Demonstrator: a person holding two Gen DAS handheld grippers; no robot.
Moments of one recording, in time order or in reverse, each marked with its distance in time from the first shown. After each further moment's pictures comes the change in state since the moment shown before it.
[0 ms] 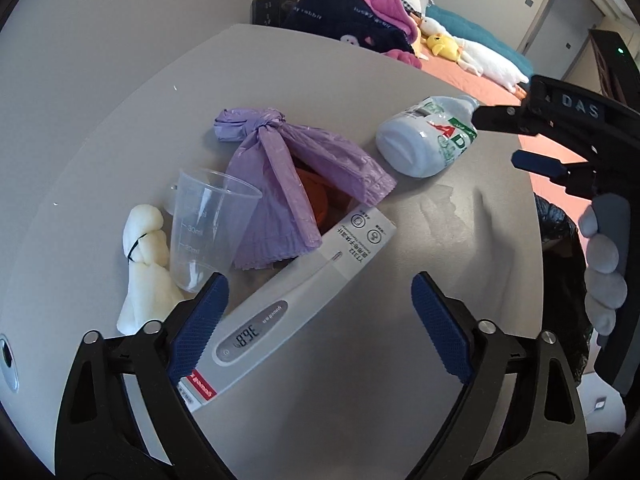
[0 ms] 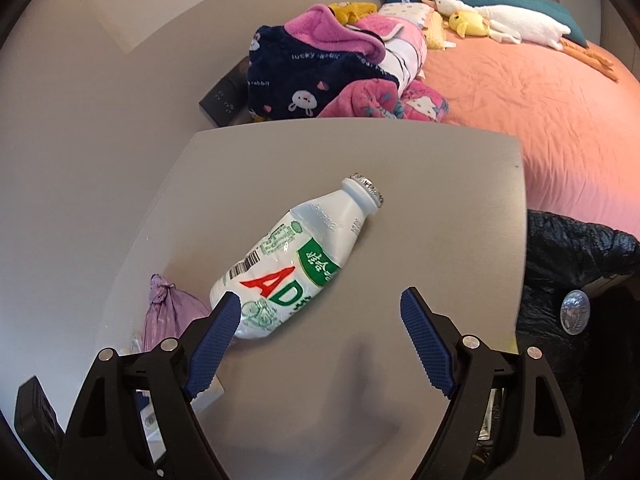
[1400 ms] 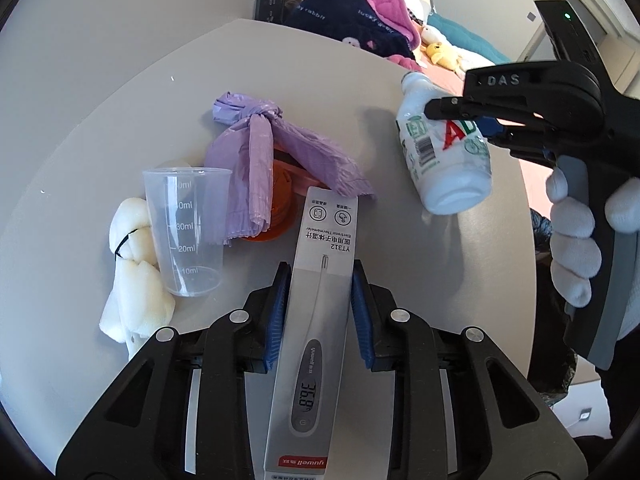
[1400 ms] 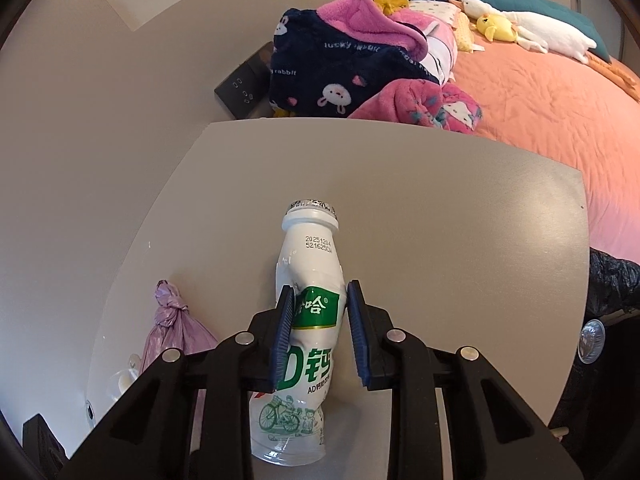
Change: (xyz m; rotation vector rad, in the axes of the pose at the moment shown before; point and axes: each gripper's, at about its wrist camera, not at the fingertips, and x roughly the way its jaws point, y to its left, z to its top) left arm -0.004 0.004 -0.008 -0.050 -0.022 -0.046; right arm 0.026 0.029 0.022 -0.087 0.009 0.031
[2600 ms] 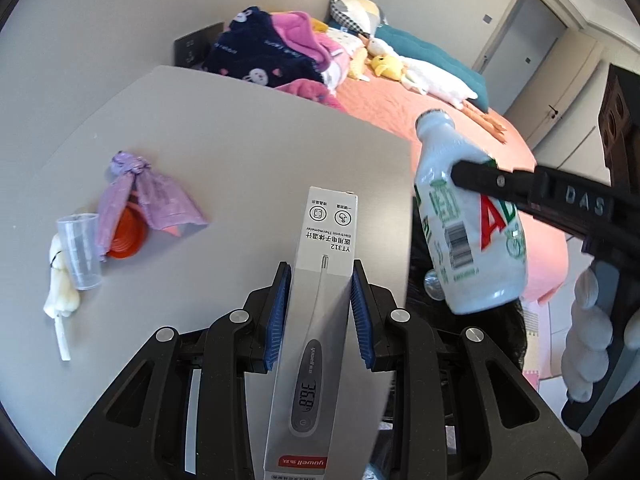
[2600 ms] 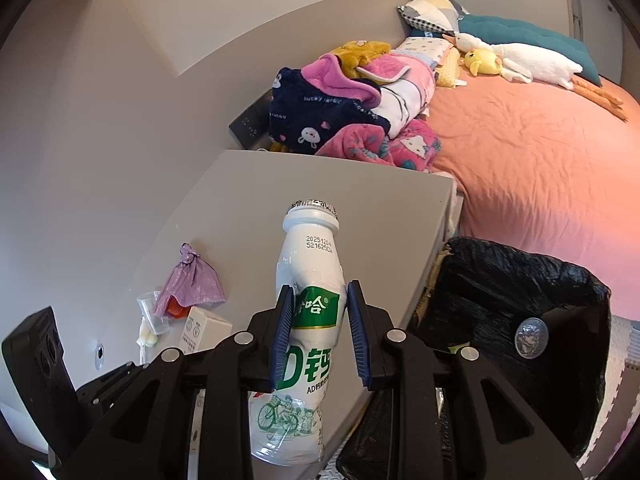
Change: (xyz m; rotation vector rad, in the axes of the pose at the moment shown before) left arm -0.033 -0.118 0.019 0.077 -0.061 -0.114; right arm -0.150 -0.082 -0.050 -0.054 -0.105 0.025
